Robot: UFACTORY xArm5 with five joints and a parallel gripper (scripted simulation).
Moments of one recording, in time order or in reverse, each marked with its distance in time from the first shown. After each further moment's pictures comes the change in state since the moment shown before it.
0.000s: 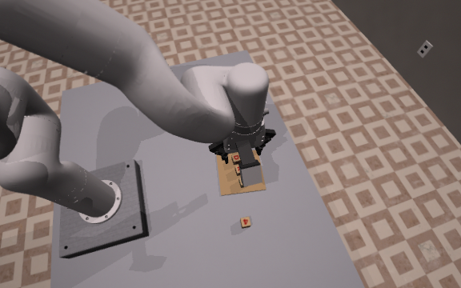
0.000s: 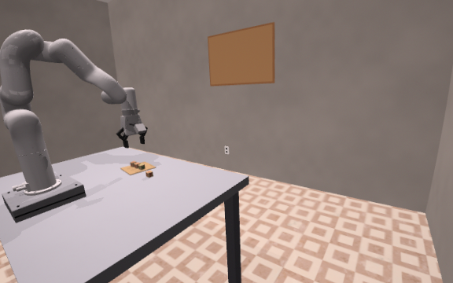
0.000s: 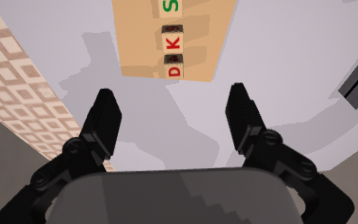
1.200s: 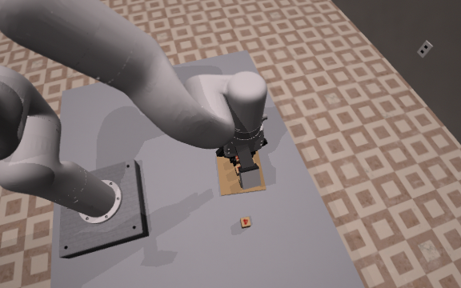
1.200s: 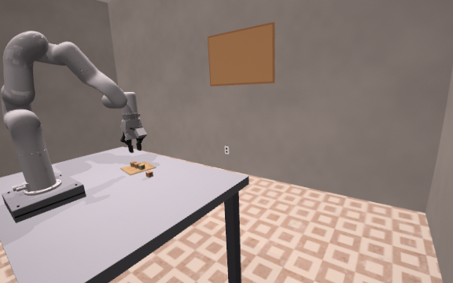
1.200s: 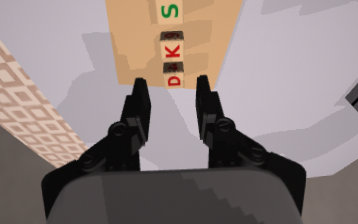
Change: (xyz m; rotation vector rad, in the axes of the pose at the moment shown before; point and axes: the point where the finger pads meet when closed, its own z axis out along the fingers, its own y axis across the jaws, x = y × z) arm -0.001 0.000 0.021 -0.002 0.000 0.000
